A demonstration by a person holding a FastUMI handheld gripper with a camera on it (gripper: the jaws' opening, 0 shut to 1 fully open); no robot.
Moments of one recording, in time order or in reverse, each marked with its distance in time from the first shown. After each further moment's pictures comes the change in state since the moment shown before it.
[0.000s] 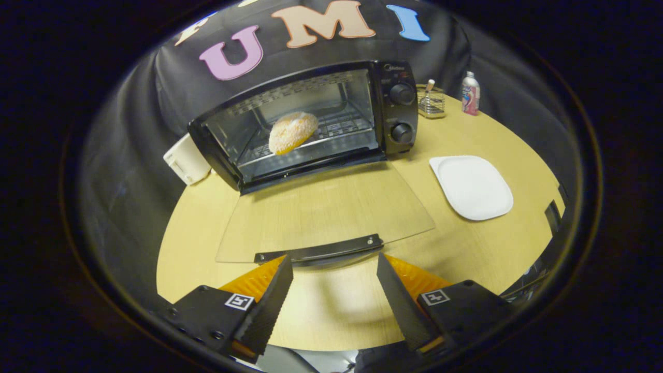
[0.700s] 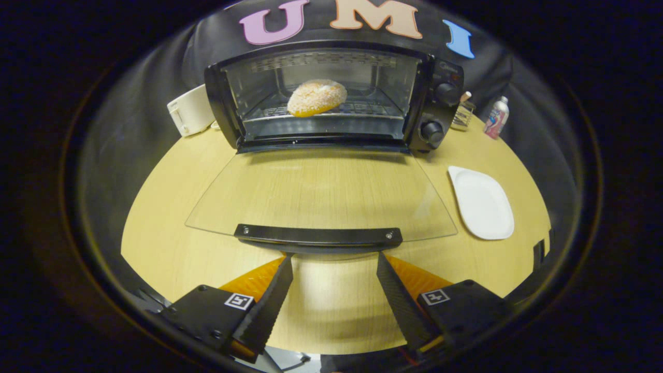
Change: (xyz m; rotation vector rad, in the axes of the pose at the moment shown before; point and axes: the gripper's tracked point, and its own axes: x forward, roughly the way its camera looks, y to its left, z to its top) arm 0.015 -0.001 -0.009 -0.251 0.044 -0.069
